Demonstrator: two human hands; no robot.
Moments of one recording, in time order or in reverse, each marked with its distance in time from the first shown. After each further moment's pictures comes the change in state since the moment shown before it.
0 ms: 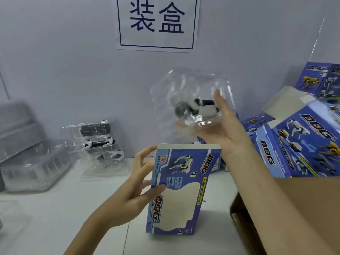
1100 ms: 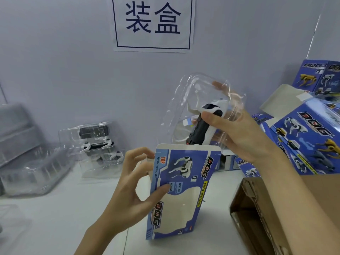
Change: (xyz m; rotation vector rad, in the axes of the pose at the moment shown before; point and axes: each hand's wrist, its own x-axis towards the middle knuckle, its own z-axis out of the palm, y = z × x) left_hand 0.000 0.002 0.015 0.288 0.289 0.253; right_hand -0.027 -0.029 -0.018 -0.921 0.048 -0.252
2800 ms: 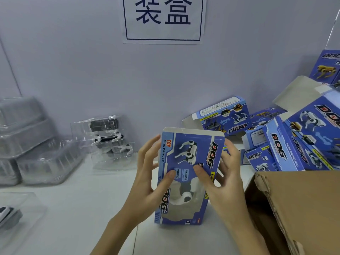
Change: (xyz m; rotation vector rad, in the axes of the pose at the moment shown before) left_hand -0.007 -0.013 0.015 -0.059 0.065 -0.088; right_hand -0.093 0.103 0.072 -0.190 0.334 -0.149
